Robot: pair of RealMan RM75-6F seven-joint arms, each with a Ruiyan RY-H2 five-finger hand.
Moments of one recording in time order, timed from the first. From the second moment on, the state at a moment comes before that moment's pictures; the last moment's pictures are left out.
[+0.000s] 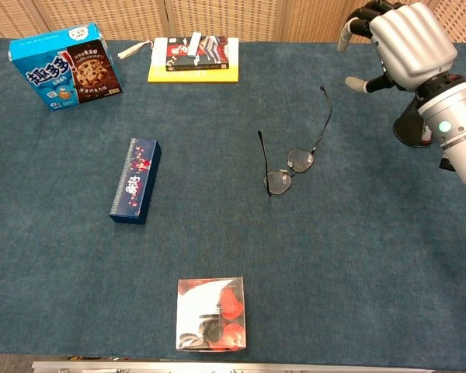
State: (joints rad) left arm -0.02 -1.06 -0.04 -1.75 1.47 1.54 0.10; right arm 0.62 -1.74 0.19 -0.88 -1.55 1.36 -0.07
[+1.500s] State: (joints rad) left arm -0.01 -1.05 -0.04 -1.76 1.47 1.54 0.09; right arm 0.64 -1.84 0.10 -0.79 -1.61 1.37 0.07
